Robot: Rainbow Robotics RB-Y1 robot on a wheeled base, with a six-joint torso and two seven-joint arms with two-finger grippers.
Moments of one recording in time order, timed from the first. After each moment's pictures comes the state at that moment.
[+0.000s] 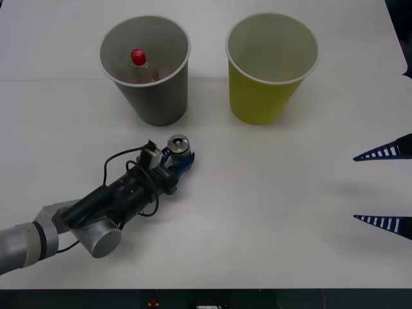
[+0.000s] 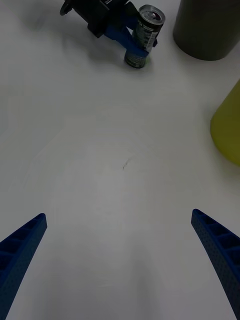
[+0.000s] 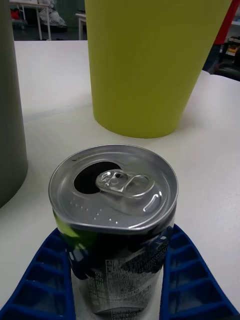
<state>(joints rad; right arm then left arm) 0.26 -1.13 -0.26 -2.01 1.31 -1.13 -0.09 -0.60 0.70 -1.29 -1.21 1.13 -0.61 -1.76</state>
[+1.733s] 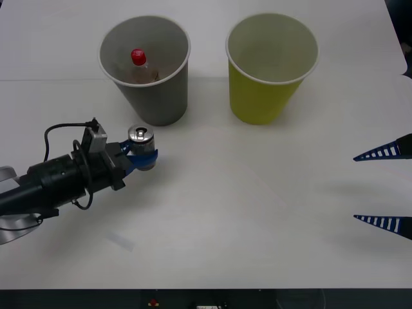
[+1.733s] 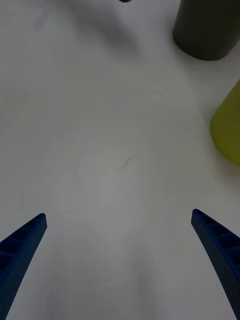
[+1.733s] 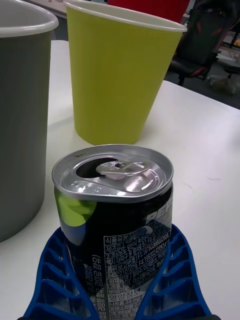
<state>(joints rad) 0.26 -1.13 -0.26 -2.01 1.31 -1.13 -0.09 -0.42 1.11 -0.92 -1.56 0.17 -0.50 -0.81</state>
